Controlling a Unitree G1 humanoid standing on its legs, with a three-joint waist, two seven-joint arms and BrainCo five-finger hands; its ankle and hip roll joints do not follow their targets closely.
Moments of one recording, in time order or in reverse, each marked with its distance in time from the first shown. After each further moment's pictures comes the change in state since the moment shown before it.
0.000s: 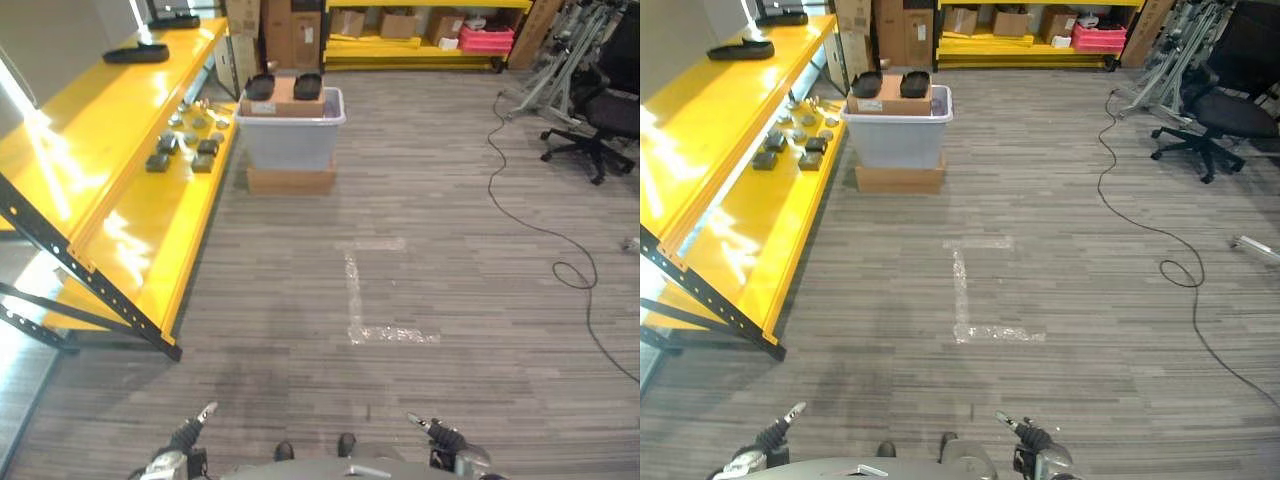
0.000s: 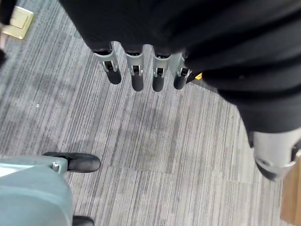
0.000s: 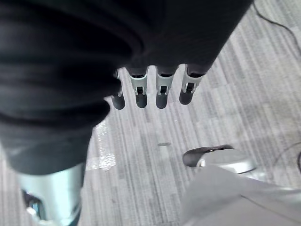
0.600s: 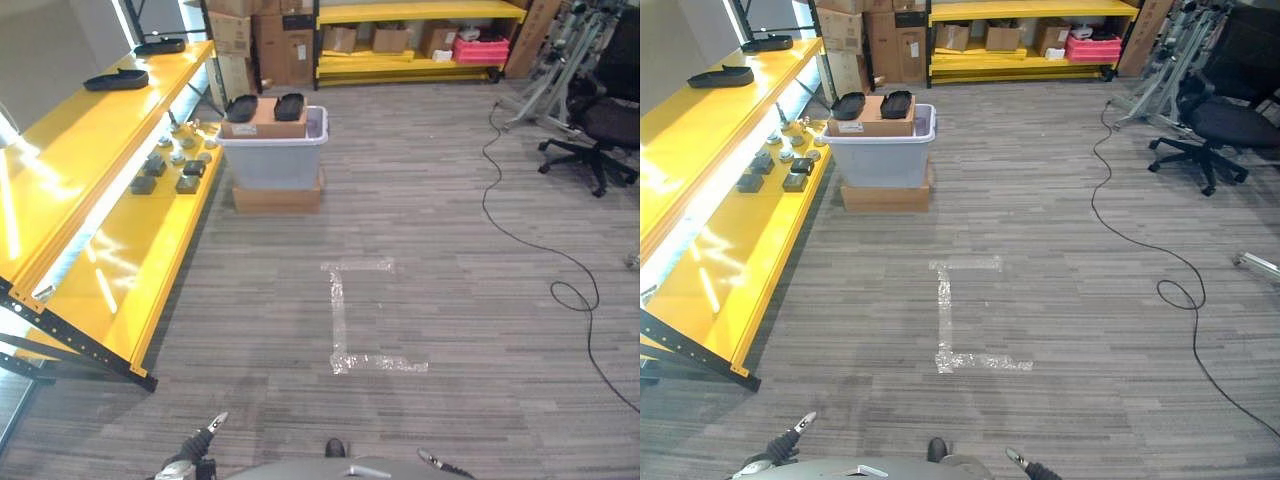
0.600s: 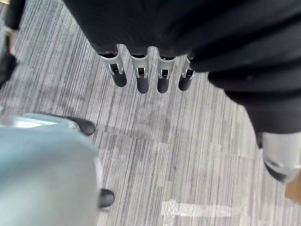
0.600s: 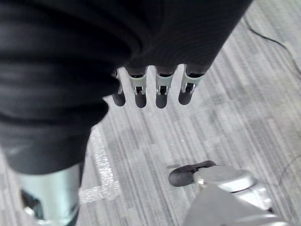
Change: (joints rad) left arm -0.006 -0.067 -0.010 0.062 0.003 0.006 -0.025; right arm 0.041 -0.050 0.019 0.076 0.072 0.005 0.034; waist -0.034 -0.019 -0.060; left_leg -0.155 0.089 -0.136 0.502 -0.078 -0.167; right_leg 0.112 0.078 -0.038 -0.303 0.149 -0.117
